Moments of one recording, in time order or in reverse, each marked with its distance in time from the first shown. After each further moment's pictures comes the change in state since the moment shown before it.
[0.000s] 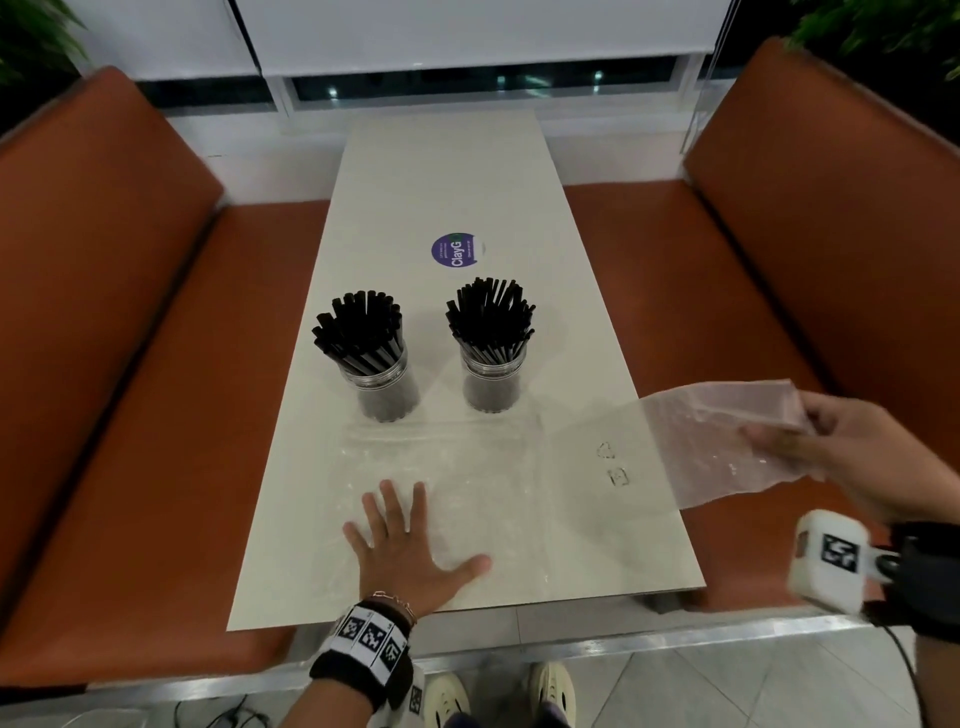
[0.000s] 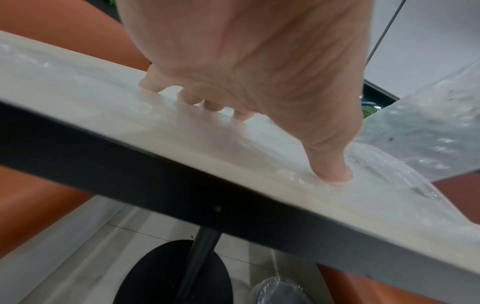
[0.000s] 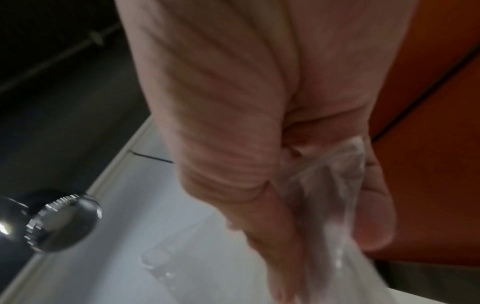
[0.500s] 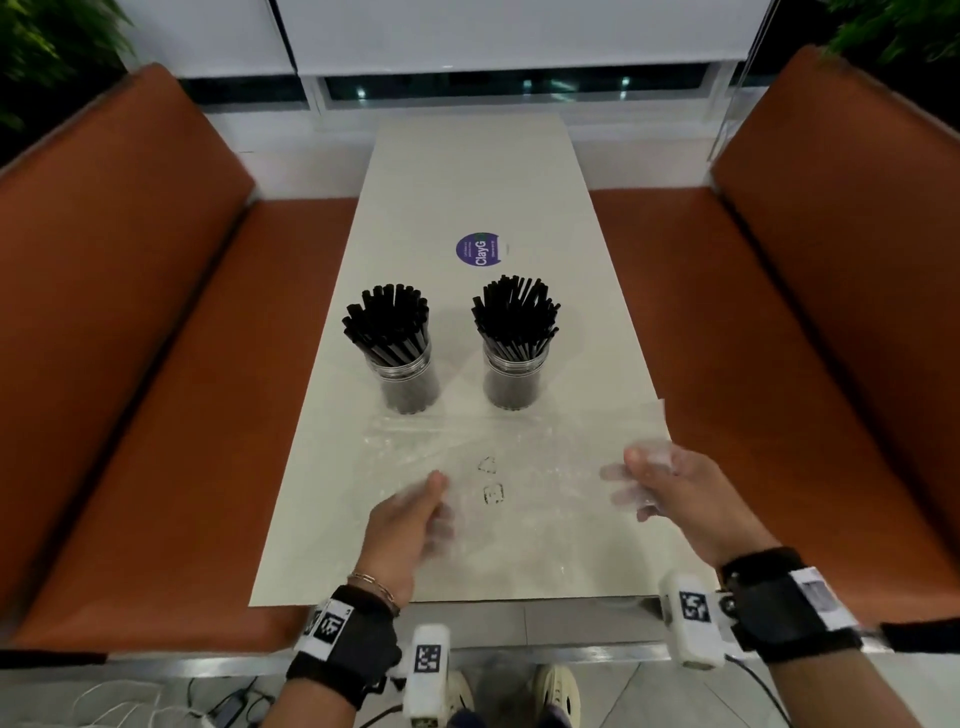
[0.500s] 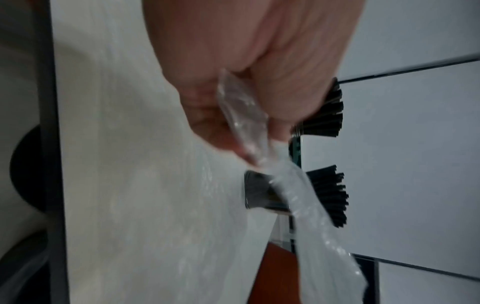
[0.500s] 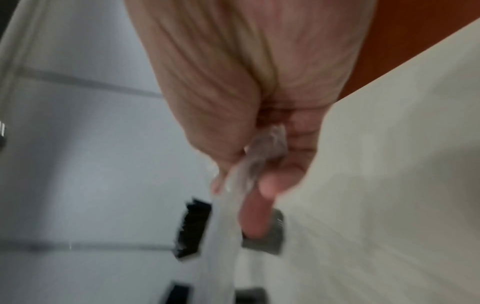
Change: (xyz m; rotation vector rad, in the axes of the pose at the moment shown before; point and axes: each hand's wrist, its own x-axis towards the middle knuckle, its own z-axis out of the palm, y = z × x) left_hand -0.044 0.006 -0.067 -1.457 0.042 -0.126; right_hand 0.015 0.017 0.137 0.330 -0.170 0.055
